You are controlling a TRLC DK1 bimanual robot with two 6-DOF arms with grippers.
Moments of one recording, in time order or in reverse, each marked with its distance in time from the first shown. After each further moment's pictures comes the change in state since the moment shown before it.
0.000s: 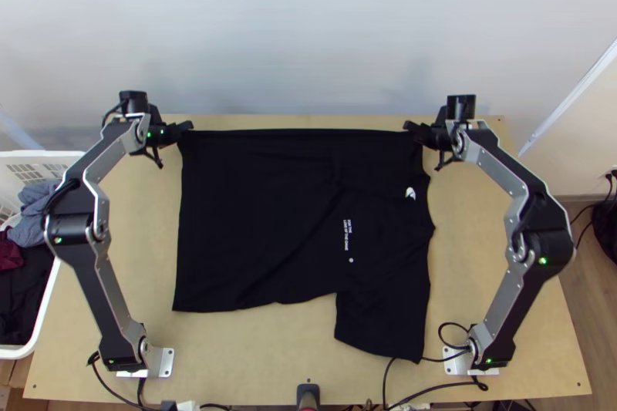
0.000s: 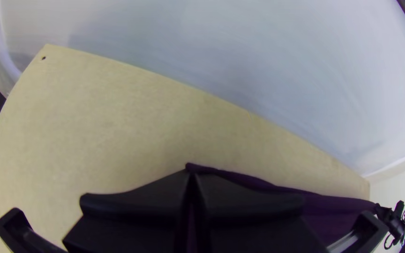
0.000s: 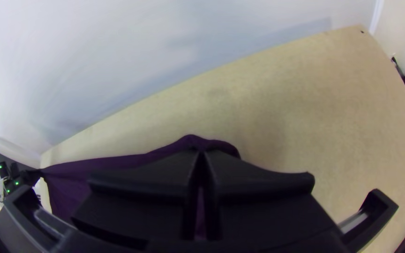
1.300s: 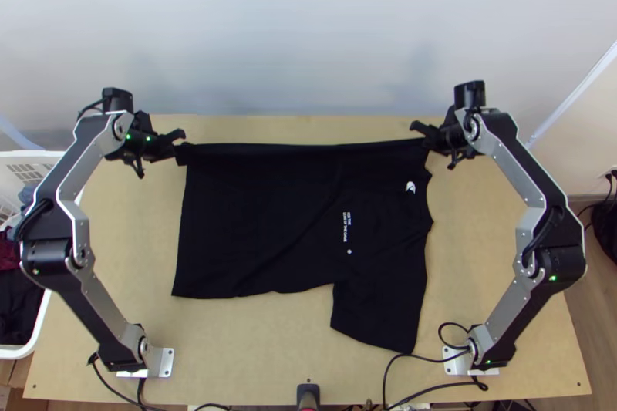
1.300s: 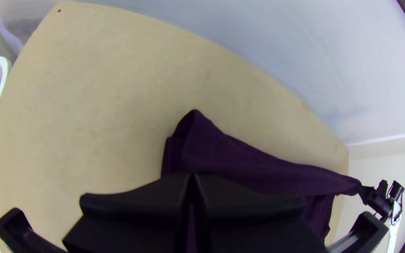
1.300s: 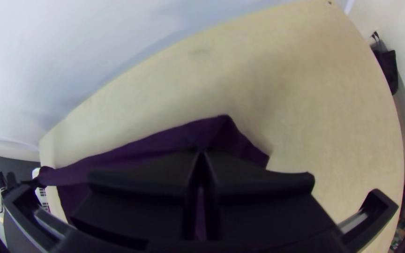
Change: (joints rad) left arm 0.011 -0.279 -0.182 -0.322 0.150 0.033; right arm 0.017 -0.145 0.031 -0.399 0.012 0.025
